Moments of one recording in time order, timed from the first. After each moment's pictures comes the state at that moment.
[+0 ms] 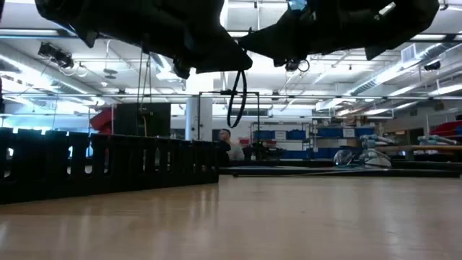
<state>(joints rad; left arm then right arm) -0.29 1.68 0.77 0.73 -0.65 -0.03 0.09 1.51 0.67 0.75 -0.01 -0.18</state>
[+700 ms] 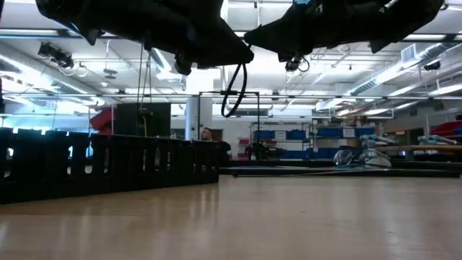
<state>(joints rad) -0.29 1.68 0.77 0.74 -0.65 -0.03 0.08 1.45 0.67 0.69 0.00 -0.18</state>
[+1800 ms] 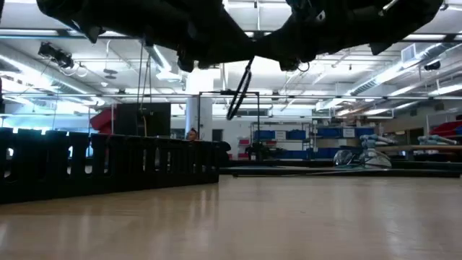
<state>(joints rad) -0.29 1.68 0.80 0.76 -0.63 0.00 0.08 1.45 0.67 0.61 -0.02 -0.12</state>
